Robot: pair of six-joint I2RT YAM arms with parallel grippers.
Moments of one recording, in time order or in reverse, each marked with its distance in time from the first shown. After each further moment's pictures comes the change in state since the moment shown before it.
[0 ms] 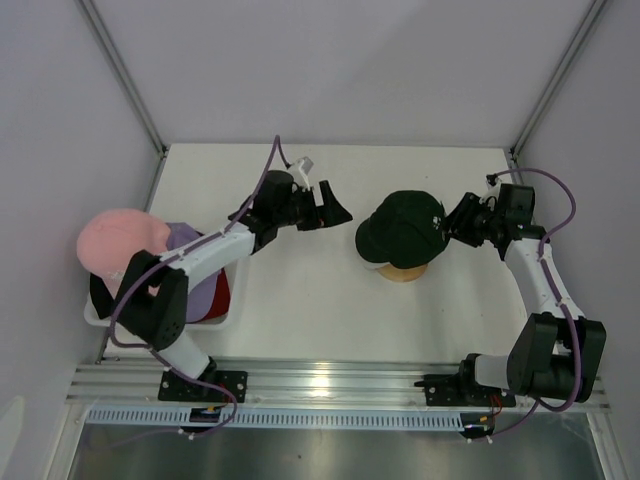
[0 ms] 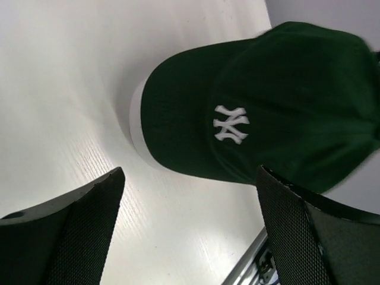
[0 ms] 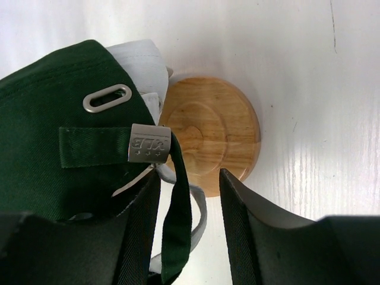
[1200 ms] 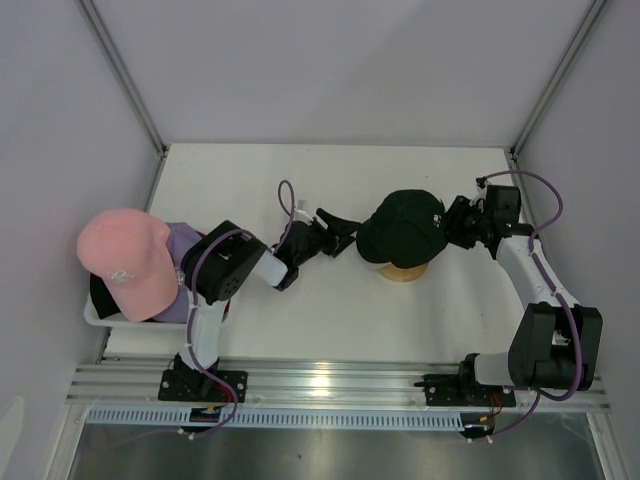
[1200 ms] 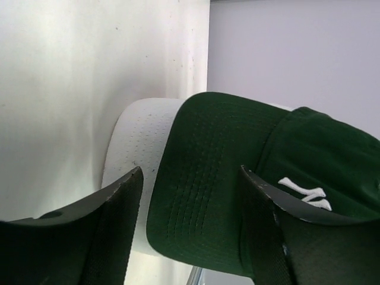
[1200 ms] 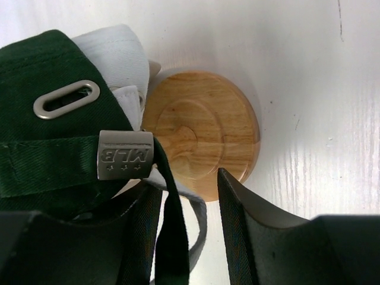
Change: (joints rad) left arm -0.091 0.507 -0.288 1.073 -0.197 -0.786; right arm 0.059 0.050 -0.018 0.035 0.069 0.031
